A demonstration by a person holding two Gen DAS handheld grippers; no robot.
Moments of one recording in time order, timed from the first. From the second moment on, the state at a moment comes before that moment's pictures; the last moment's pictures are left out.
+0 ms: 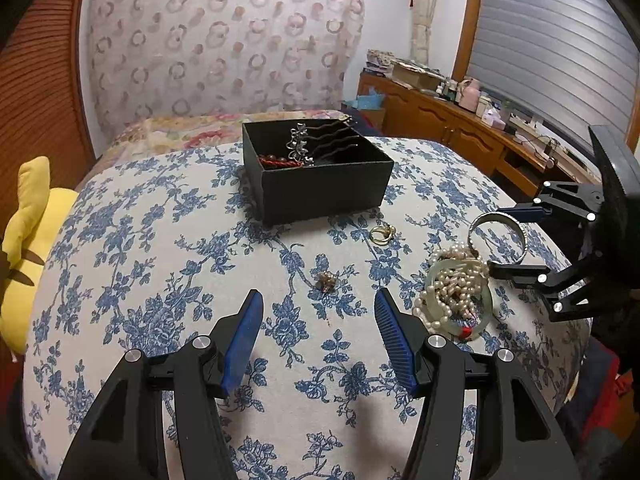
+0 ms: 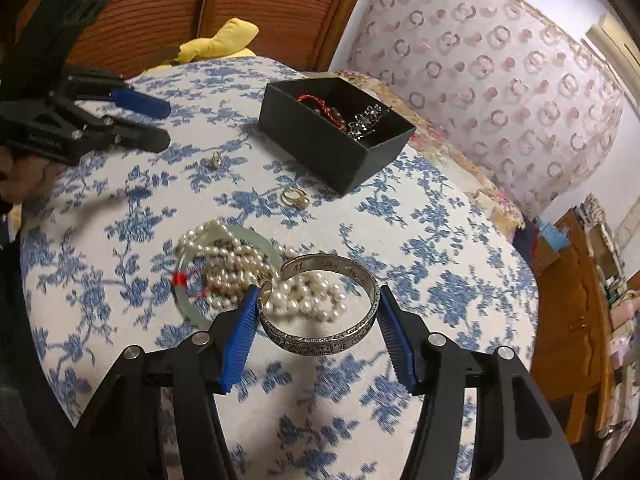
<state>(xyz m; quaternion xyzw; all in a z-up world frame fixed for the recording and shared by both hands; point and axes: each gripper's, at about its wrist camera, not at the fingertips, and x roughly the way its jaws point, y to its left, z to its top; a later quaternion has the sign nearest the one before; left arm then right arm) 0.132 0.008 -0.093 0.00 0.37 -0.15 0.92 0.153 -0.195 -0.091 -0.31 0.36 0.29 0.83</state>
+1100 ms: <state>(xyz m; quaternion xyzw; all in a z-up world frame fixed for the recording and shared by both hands) 0.183 -0.021 -0.094 0.02 0.39 -0.17 0.91 0.169 -0.202 -0.051 -0.18 0.32 0.29 0.88</state>
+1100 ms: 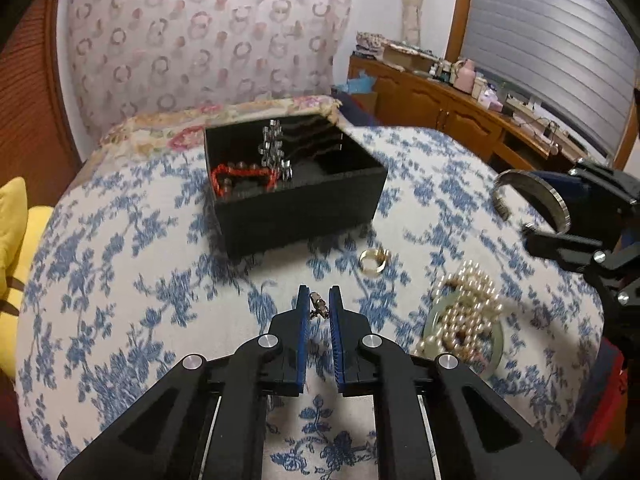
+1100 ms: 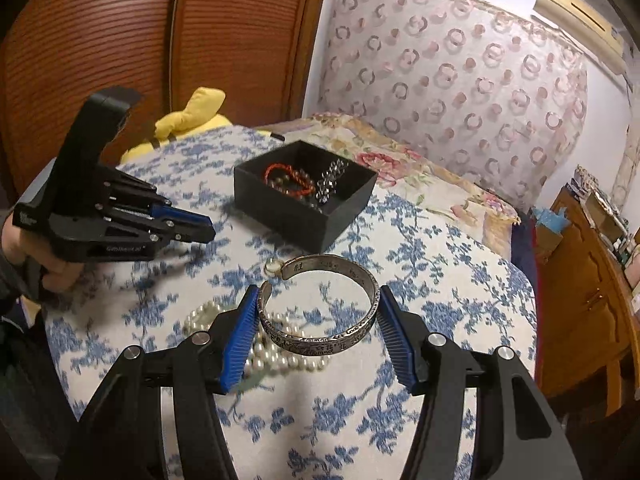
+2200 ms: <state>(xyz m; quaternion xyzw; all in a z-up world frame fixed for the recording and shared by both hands) 0.278 0.009 -0.046 -0.01 0.36 -0.15 0.92 0.291 -0.139 -0.069 -0.11 0.34 0.34 0.87</state>
